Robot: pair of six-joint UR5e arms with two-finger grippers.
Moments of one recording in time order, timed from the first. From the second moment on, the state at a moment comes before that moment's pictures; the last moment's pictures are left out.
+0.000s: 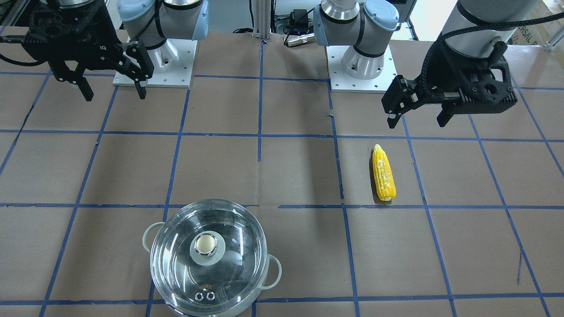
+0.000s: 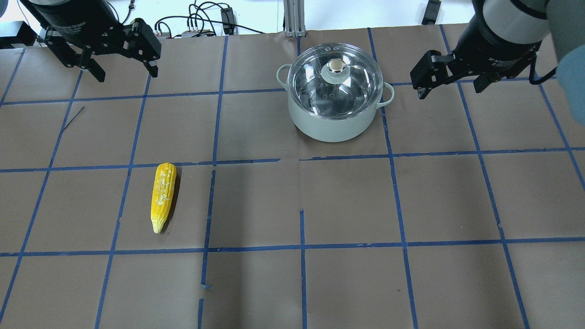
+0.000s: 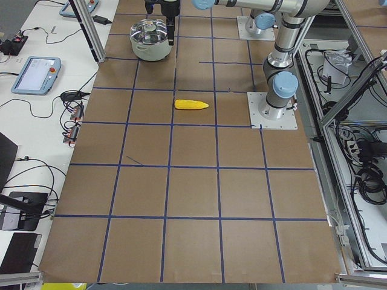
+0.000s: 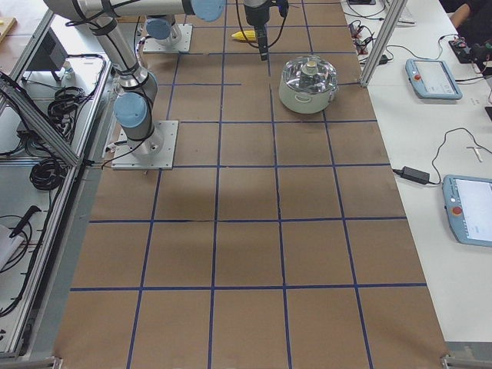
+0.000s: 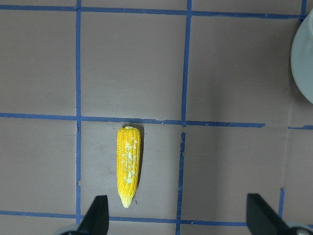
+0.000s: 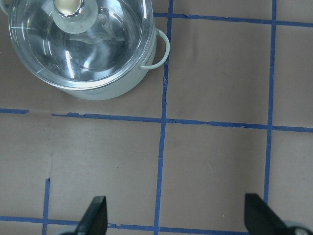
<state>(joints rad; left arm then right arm) -1.51 -1.66 -1.37 -1.65 1.58 0.01 1.54 -1.70 1.65 -1.71 -1.55 -0.10</state>
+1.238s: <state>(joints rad) -1.51 -1.65 -1.38 -1.65 1.59 0.01 1.70 -1.30 1.33 -1.77 -1.52 0.02</state>
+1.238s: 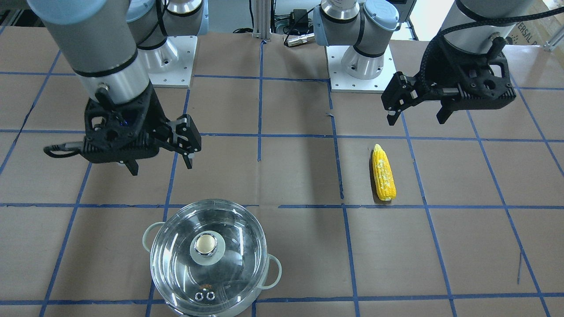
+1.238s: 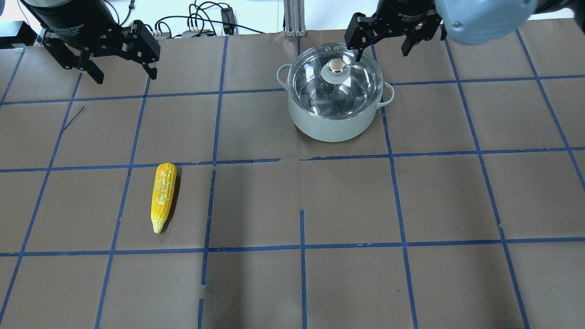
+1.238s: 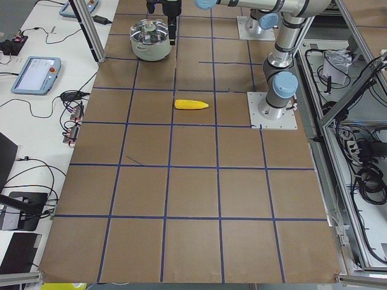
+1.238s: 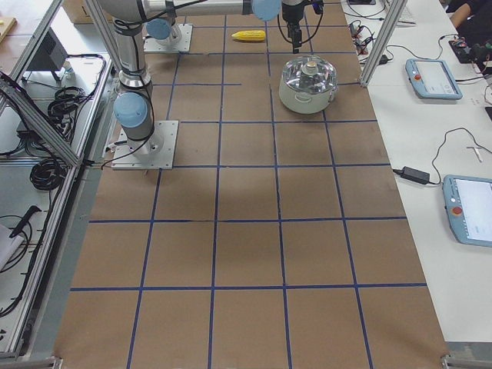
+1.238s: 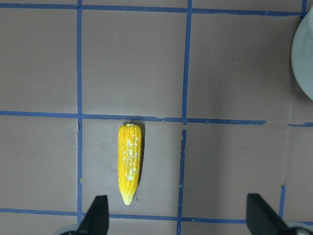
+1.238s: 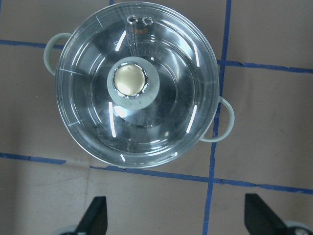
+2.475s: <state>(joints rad) -1.51 -1.65 -1.38 -1.65 1.58 0.01 1.77 -1.00 1.18 -1.86 -1.60 0.06</state>
